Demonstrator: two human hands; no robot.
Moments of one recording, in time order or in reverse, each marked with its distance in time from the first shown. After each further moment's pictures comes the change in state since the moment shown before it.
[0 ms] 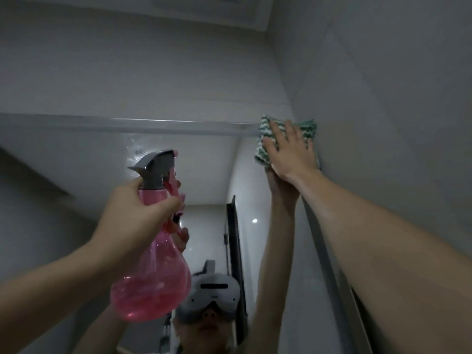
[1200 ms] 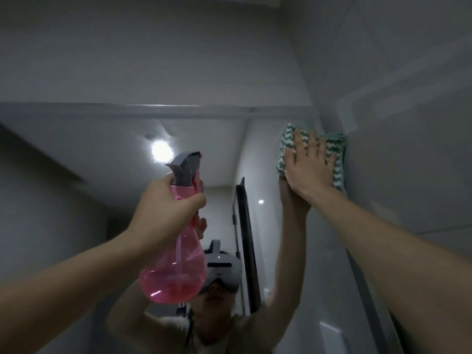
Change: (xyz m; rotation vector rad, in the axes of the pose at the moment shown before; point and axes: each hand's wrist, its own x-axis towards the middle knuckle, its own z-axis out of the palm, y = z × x) left_hand -0.008 -0.019 -0.037 0.066 -0.085 -0.098; right_hand -0.075 -0.024 0.018 -0.004 0.025 0.166
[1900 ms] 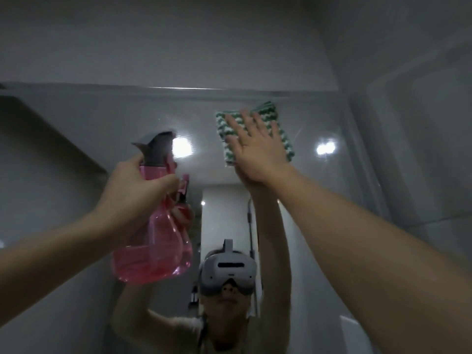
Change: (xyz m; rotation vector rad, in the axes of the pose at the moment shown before) left_hand -0.021 -0.023 -0.054 0.160 0.226 0.072; right_hand -0.031 -0.113 0.022 -0.016 -0.027 -0.528
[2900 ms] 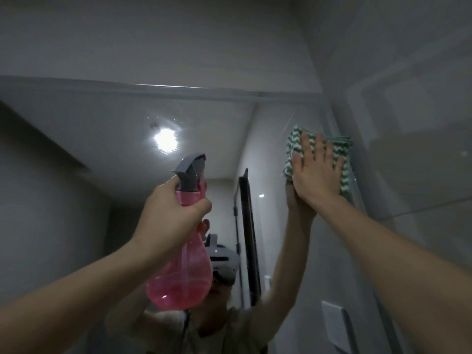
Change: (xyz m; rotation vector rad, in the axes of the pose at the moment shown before) left_hand -0.030 0.001 0.029 -0.098 -0.195 -0.026; right_hand -0.076 0.081 -0.009 -0.017 0.084 0.503
